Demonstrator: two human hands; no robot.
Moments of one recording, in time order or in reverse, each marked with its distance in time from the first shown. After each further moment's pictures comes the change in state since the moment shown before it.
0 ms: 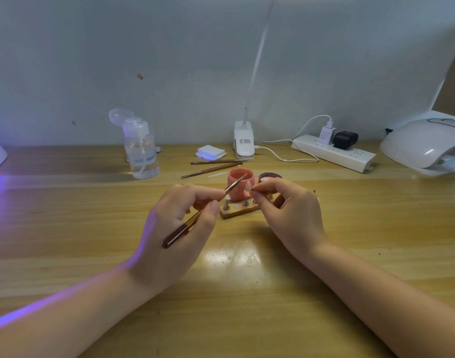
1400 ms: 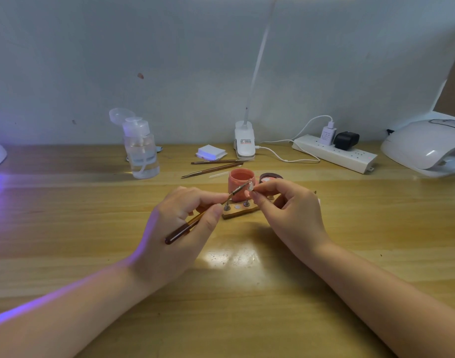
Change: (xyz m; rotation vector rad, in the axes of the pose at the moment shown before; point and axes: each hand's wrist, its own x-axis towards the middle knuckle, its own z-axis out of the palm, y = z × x) left_hand 0.001 -0.010 0.000 -0.009 -0.038 0.044; right_hand 0.000 0.001 -0.001 0.123 -0.049 0.063
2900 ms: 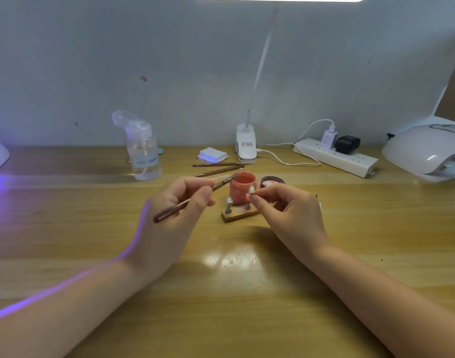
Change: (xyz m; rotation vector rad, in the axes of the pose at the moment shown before) left_hand 0.010 -0.012 -0.004 -0.253 0.087 -0.253; right_hand 0.002 -0.004 0.000 0.012 -0.024 0.021
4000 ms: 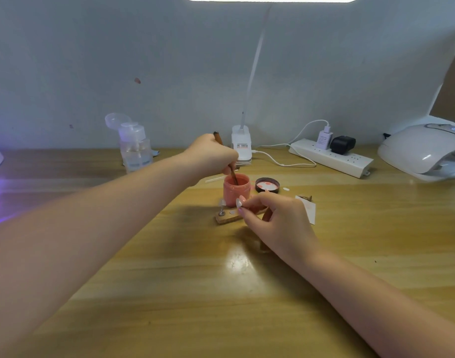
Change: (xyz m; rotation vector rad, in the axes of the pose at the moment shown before) left_hand 0.127 0.020 0.054 0.396 -0.248 -0.504; right_hand -0.004 0.007 0.003 -0.144 -0.076 -0.108
